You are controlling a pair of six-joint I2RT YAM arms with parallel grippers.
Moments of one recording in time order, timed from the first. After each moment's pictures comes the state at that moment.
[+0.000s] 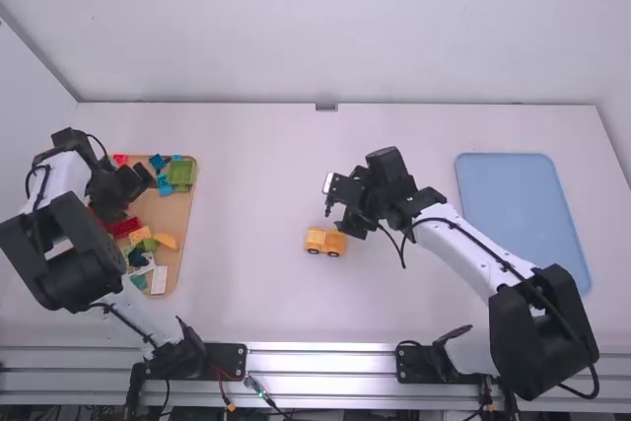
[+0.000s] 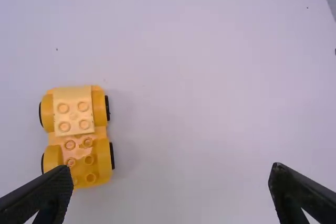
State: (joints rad) left arm 0.62 1.85 1.38 -0.92 0.22 -0.24; right arm 0.47 1.47 0.89 -0.35 -0.31 -0.84
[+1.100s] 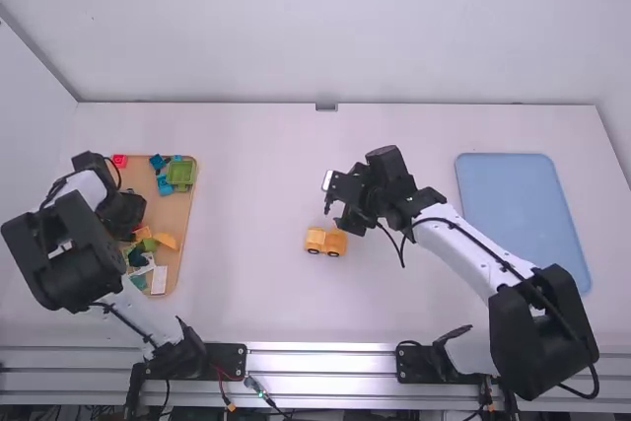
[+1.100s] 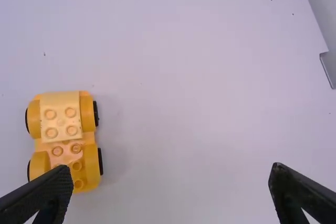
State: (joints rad) left arm 0.62 1.85 1.16 -0.74 -0.06 -0.90; right arm 0.47 1.47 0.89 -0.32 -0.30 -0.84
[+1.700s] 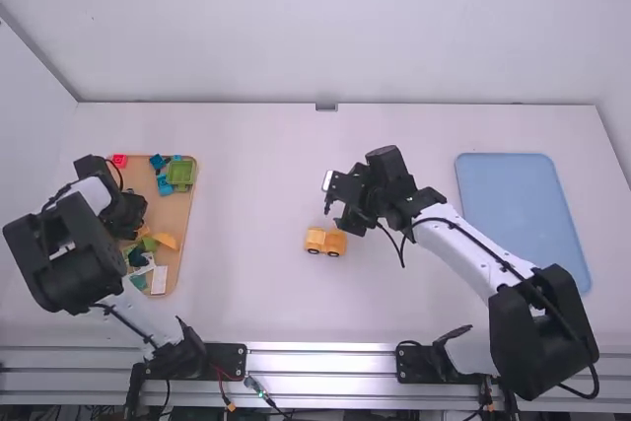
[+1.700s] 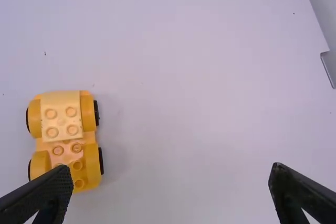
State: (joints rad) left arm 0.62 1.84 1.09 -0.60 -0.05 -0.87; right arm 0.47 1.47 0.89 -0.32 -0.30 -0.85
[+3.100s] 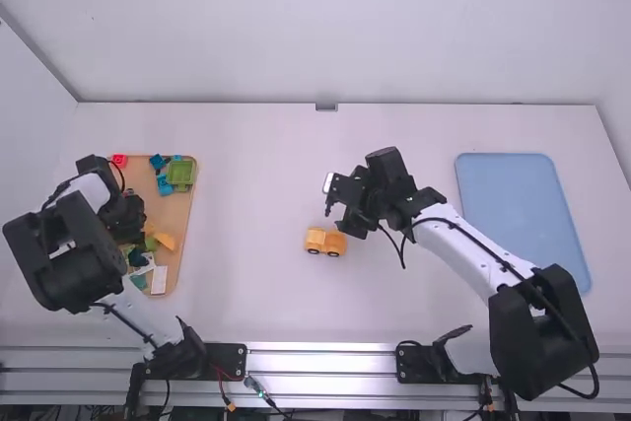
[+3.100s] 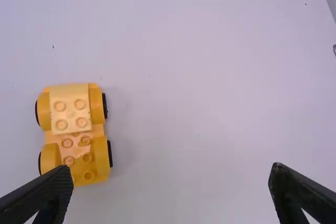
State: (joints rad) left arm 0.61 1.84 1.12 -0.73 -0.06 -1.25; right arm 0.47 1.47 0.89 -0.35 -0.30 -0.84
